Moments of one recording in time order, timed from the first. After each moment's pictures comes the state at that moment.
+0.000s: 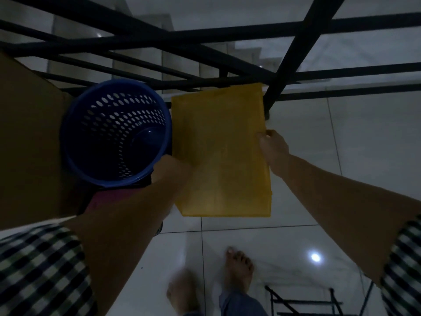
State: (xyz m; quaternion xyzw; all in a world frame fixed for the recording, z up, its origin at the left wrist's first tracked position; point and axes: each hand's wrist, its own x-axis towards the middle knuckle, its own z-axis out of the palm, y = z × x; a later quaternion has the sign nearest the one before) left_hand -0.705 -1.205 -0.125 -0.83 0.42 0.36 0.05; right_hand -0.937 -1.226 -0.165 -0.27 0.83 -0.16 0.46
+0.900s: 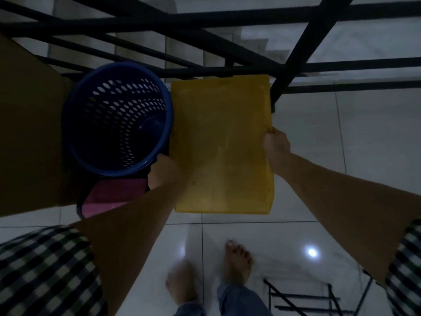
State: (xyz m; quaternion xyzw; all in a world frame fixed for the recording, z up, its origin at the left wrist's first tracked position) left_hand -0.694 -1.178 -0.139 -0.84 0.45 0.29 0.06; right_hand -0.927 -1.218 -0.181 -0.26 0.83 -0.18 0.45
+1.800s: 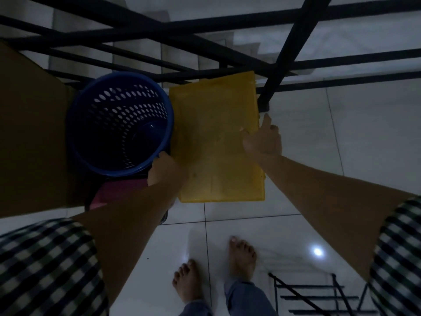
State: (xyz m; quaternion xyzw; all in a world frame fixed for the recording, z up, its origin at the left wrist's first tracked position) left_hand -0.682 -1.170 -0.125 -0.80 0.50 0.33 0.07; right_hand -0.899 -1.199 -0.162 -0.39 0.85 -0.11 0.33
